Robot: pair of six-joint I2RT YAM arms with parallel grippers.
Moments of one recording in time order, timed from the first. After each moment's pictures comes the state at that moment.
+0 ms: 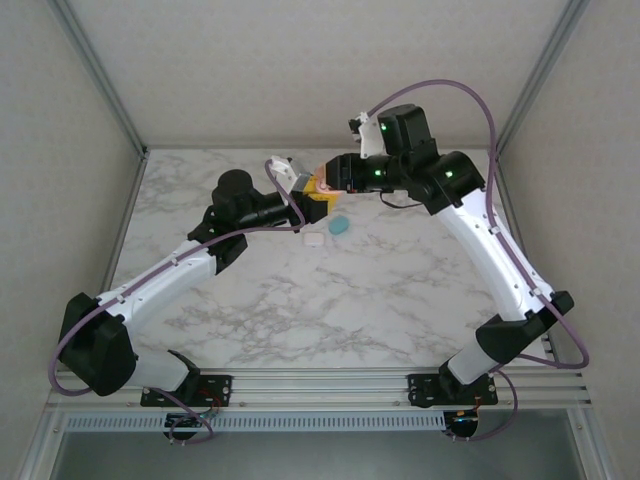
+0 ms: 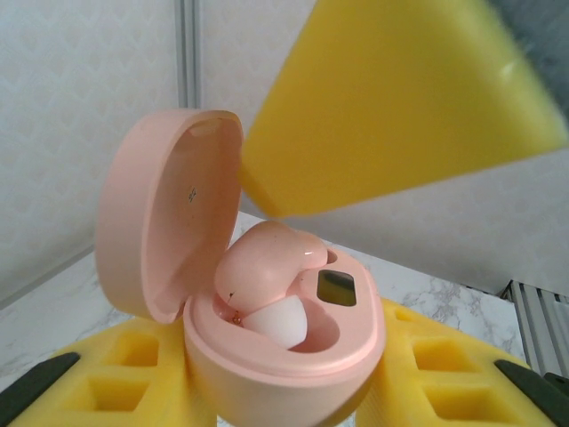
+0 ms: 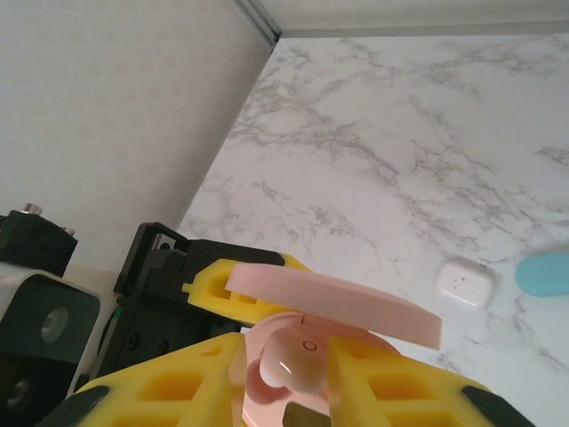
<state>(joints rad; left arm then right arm) -0.61 1.37 1.06 0.30 0.63 -0.08 0.63 1.58 1.96 -0.98 -0.34 0.44</state>
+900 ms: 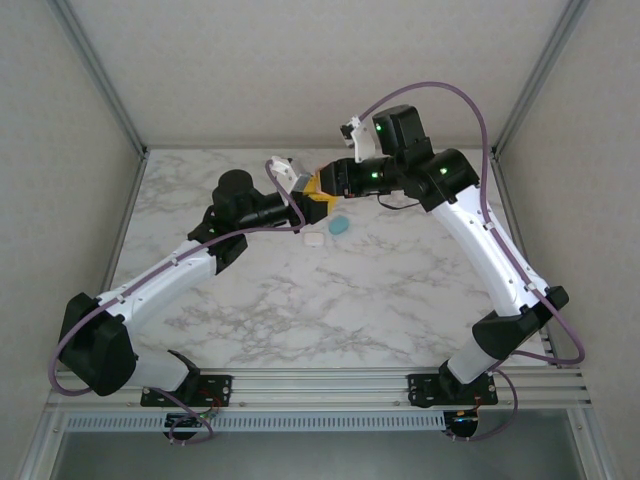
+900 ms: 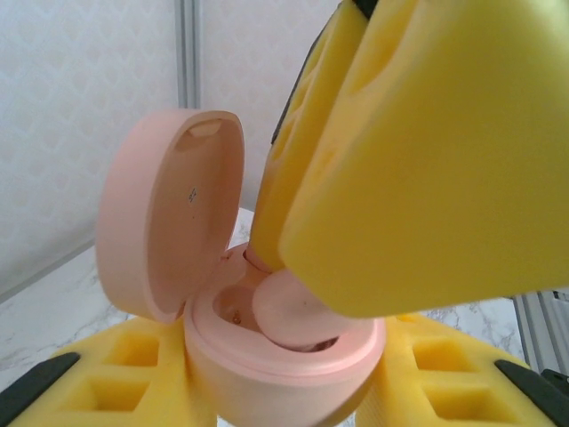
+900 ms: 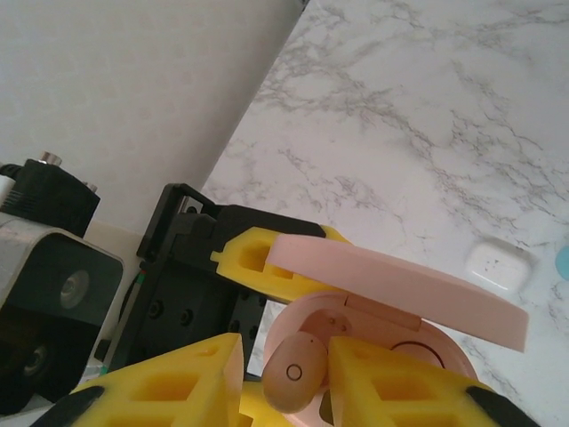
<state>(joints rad) -0.61 1.37 1.06 0.29 0.63 -0.08 0.63 1.60 1.97 -1.03 -0.43 0.39</state>
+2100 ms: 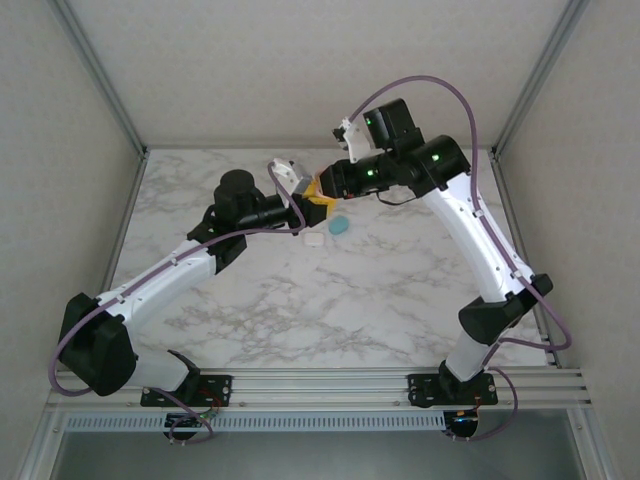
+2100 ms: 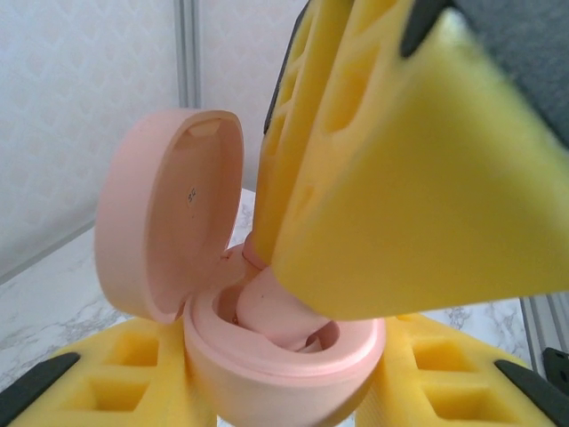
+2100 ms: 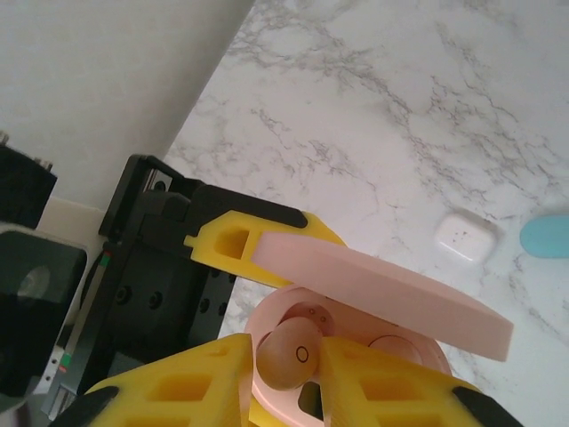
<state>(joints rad) -0.61 1.37 1.06 0.23 0.65 -0.05 0.63 1.70 2.12 -1.21 -0.41 0.27</state>
